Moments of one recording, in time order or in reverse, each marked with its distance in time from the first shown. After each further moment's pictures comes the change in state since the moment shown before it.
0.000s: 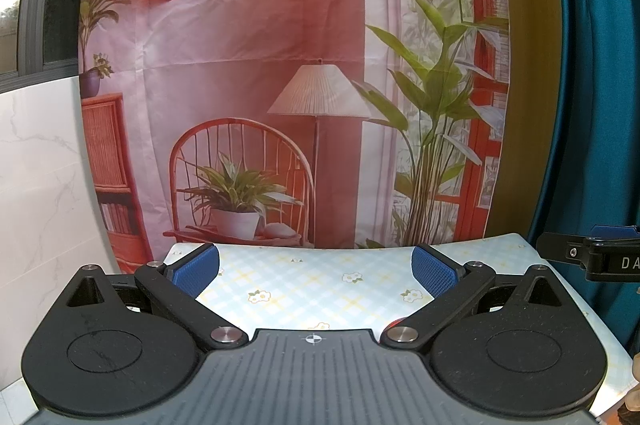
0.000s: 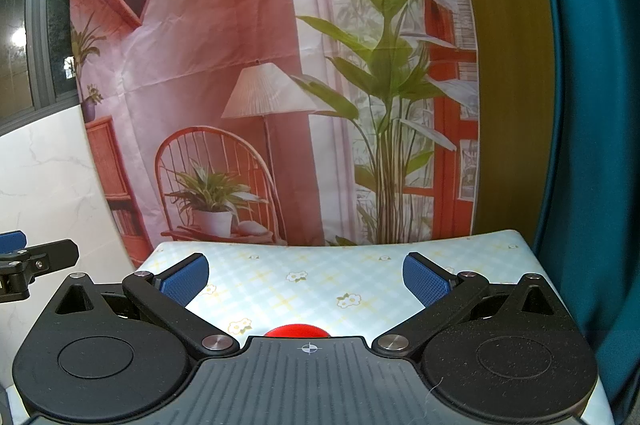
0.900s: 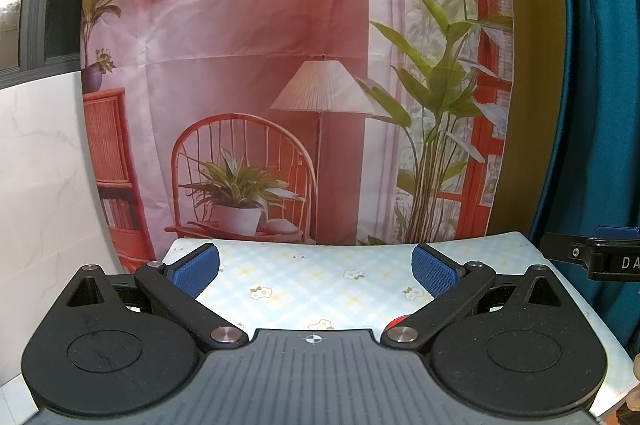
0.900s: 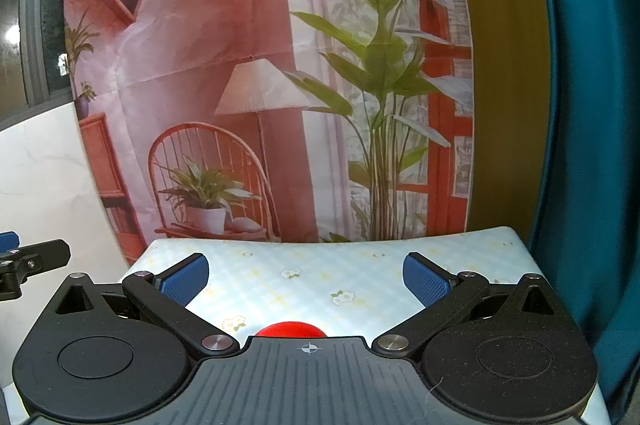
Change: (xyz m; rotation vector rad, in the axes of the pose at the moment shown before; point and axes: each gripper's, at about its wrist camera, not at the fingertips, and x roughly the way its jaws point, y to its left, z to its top) left arm 0.002 0.004 -0.003 -0.006 0.013 0.001; right arm 0.002 -0.005 -0.003 0.000 0.016 -0.016
